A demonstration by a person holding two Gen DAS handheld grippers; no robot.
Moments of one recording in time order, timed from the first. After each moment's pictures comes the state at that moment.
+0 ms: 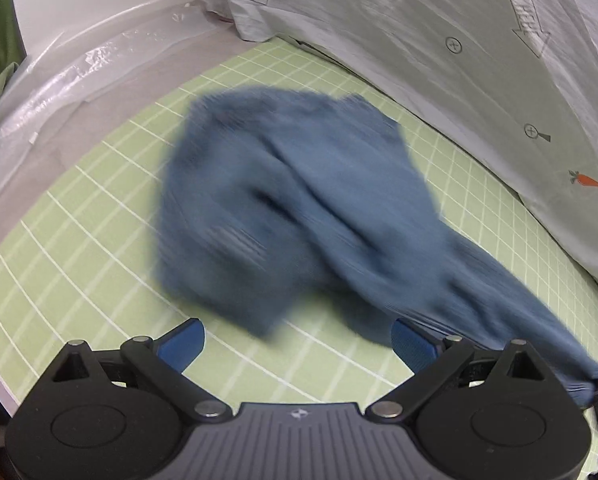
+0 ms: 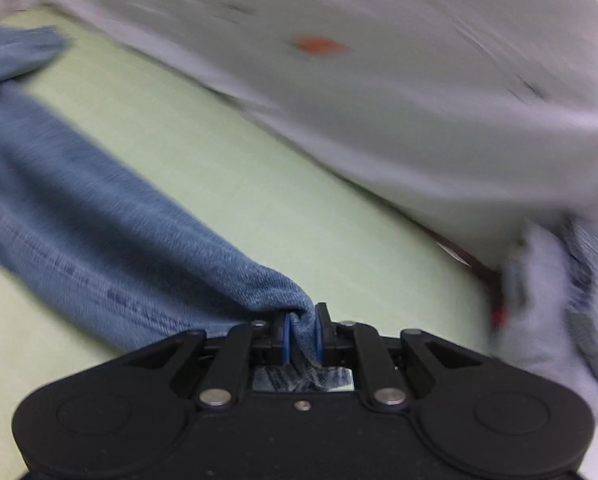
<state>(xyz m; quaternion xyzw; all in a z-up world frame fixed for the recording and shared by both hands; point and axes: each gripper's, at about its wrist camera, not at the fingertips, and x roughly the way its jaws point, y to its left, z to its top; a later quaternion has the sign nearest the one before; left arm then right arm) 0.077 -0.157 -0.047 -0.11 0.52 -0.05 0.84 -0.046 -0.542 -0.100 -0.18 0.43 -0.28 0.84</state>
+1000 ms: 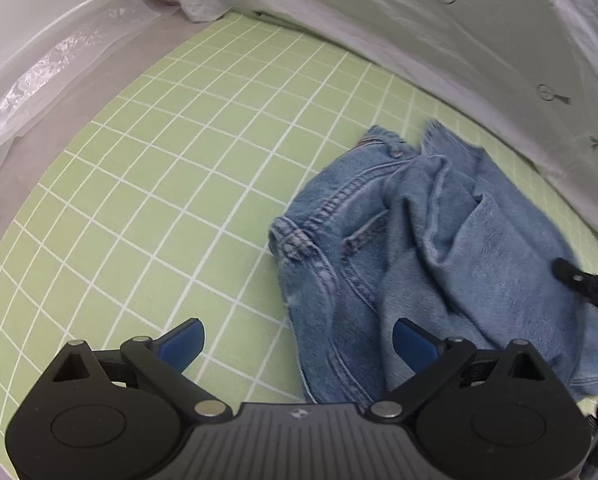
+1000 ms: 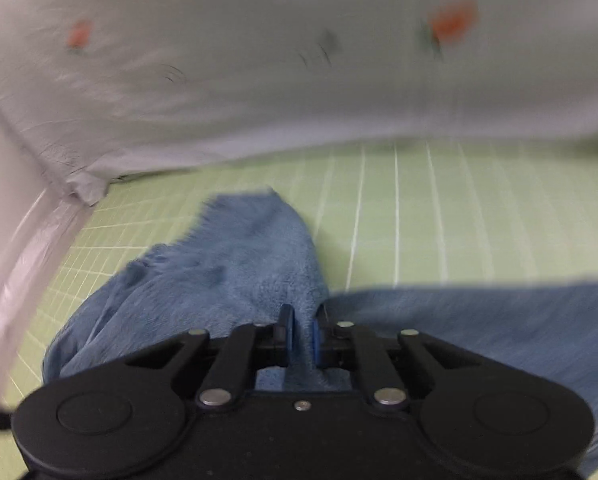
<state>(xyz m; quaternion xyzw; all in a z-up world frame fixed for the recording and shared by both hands) 0.132 -0.174 -0.073 -0.04 0.56 -0.09 0.82 0.080 -0.450 -0.090 0.16 0.35 -0.07 0.92</state>
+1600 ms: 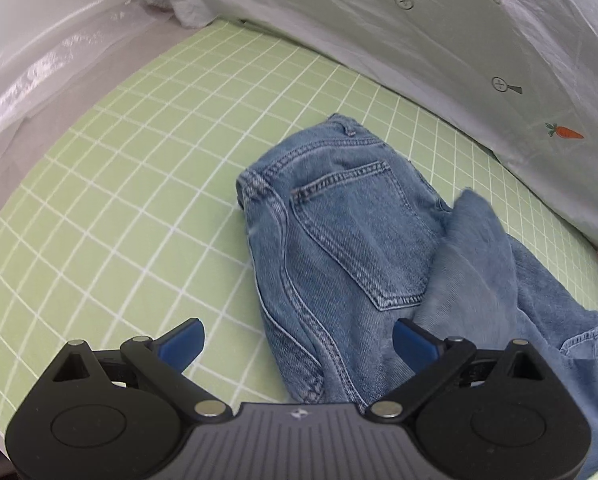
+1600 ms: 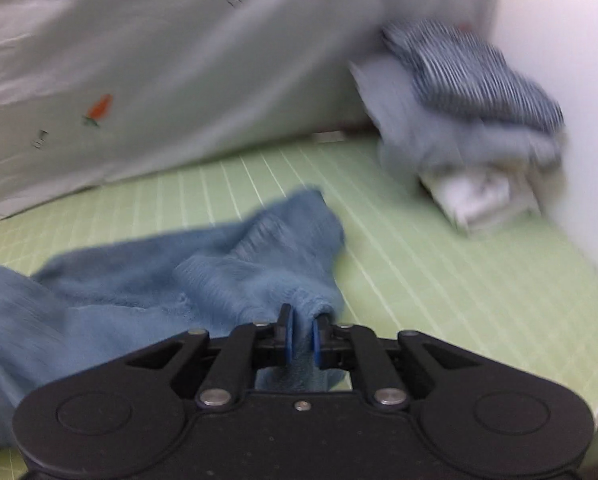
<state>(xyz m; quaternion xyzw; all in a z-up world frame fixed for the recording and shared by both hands) 0.077 -0.177 -0.059 -0.07 0.56 -0.10 0.82 -0.164 -0.543 -0.059 0.16 0.35 -0.40 0.83</state>
